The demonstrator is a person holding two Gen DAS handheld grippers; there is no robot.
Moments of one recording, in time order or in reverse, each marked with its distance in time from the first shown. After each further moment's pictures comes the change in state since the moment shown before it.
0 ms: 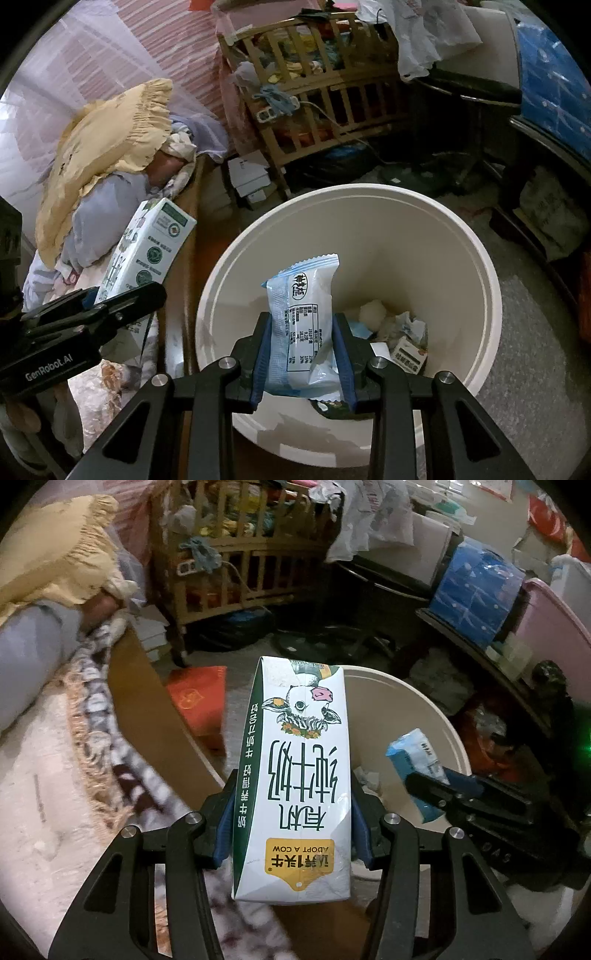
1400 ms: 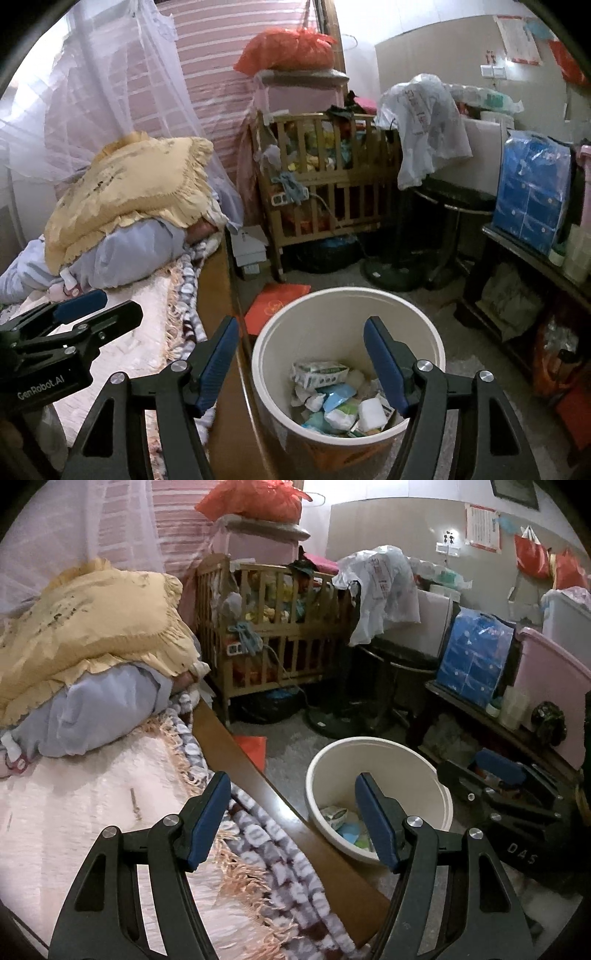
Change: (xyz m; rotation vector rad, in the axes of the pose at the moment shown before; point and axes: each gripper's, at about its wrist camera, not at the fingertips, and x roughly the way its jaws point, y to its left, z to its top) left arm -0.147 0.019 -0.042 -0.022 -0.337 0.130; right arm -0.115 0.100 -0.014 -0.172 -0.341 -0.134
